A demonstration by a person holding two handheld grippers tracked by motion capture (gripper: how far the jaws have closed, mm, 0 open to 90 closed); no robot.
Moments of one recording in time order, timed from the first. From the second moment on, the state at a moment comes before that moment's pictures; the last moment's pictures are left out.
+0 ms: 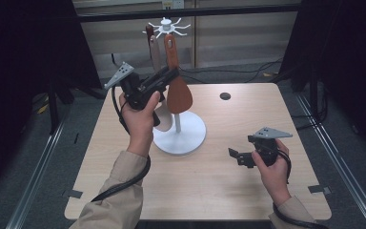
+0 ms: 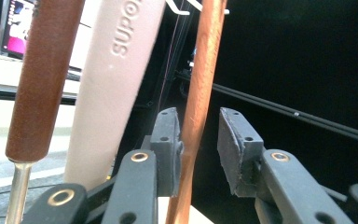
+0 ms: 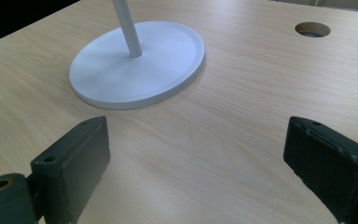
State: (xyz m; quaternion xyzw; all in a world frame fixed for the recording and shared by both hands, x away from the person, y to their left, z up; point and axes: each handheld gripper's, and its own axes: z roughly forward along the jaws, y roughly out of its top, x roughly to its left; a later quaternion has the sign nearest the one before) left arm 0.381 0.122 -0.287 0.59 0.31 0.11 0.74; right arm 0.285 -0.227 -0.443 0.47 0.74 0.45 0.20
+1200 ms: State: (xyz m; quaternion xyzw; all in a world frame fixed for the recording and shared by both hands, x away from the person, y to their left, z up) left arm 0.365 0.129 -0.304 0.60 0.31 0.12 0.73; right arm 0.284 -0.223 -0.440 0.46 0.74 0.45 0.20
